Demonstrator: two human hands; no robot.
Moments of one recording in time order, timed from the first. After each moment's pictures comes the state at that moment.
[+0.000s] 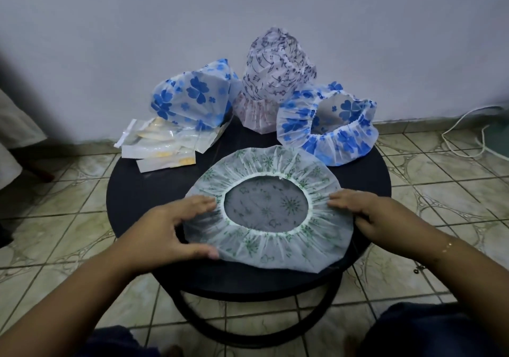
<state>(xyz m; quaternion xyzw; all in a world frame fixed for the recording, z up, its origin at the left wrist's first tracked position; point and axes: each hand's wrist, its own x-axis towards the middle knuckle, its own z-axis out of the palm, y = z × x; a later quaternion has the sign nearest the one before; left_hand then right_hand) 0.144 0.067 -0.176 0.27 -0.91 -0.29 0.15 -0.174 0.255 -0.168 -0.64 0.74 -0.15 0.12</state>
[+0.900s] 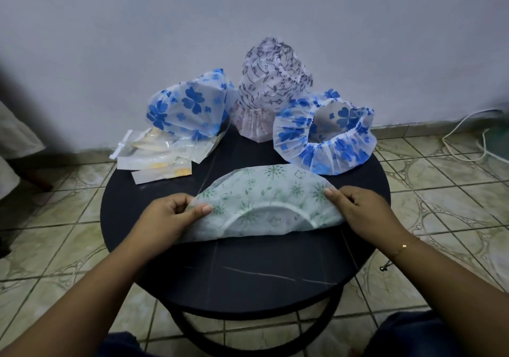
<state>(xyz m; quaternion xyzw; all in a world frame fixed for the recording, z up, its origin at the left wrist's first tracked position) 0.109 0.058 -0.171 0.43 -0.75 -0.43 0.24 -0.179 0.217 -0.185 -0.46 0.82 -0.32 0.11</state>
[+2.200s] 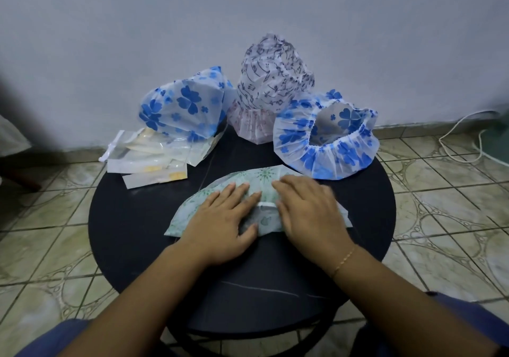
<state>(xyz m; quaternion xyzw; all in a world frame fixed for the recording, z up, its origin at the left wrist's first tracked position) 0.040 0.063 -0.199 0.29 -0.96 -0.05 0.04 -0.112 0.168 -0.189 -0.60 0.75 -0.23 -0.18</state>
